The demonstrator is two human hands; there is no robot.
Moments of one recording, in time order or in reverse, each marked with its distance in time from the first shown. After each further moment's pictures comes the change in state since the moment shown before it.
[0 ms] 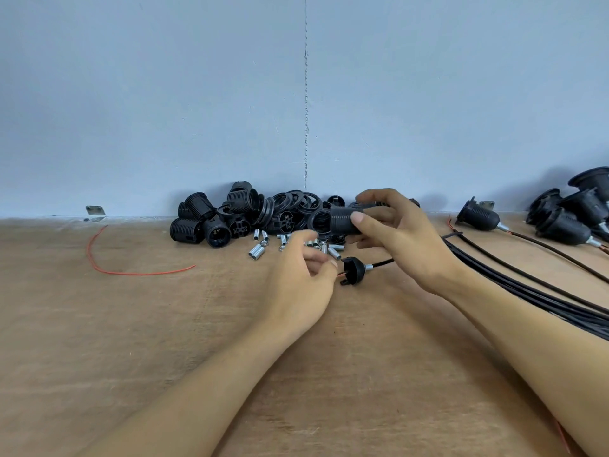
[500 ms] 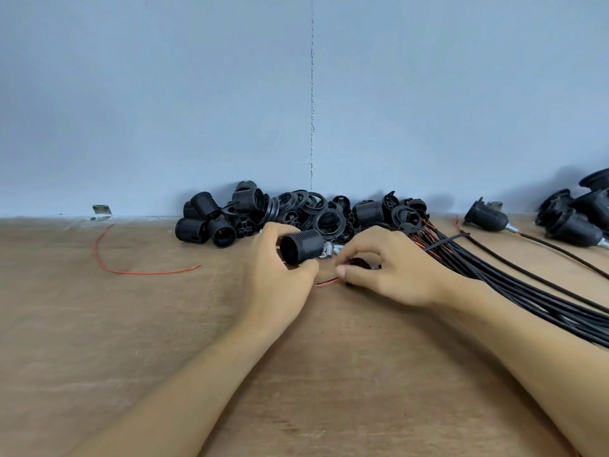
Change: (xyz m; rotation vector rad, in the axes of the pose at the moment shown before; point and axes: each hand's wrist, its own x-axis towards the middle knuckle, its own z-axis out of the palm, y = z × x) left_hand 0.003 -0.004 -0.023 0.009 0.197 0.045; right_hand -0.008 0.003 0.007 -0.649 -0.315 -0.173
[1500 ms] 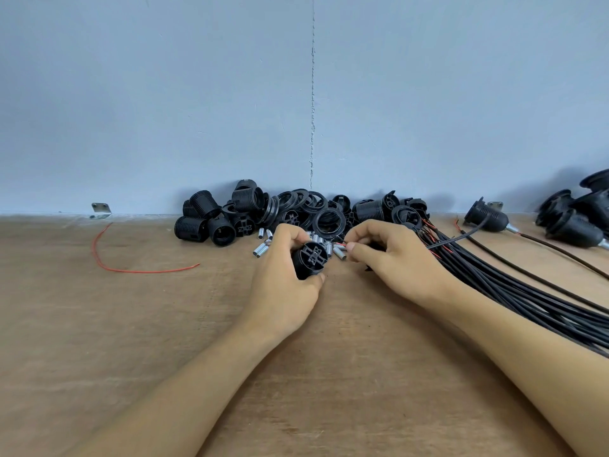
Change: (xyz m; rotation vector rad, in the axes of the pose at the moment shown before) left_hand -0.003 -0.004 0.001 0.053 -0.188 0.086; right_hand 0.001 0.001 0.008 0.271 0.227 0.177
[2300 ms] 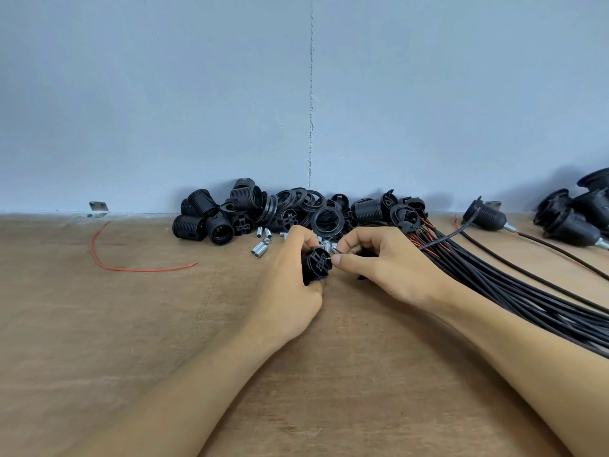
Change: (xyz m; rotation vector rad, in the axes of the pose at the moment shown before) left_hand -0.004 0.007 0.002 0.130 -0.069 0.092; right_hand -0.001 -0.002 0.005 0.157 -0.148 0.023
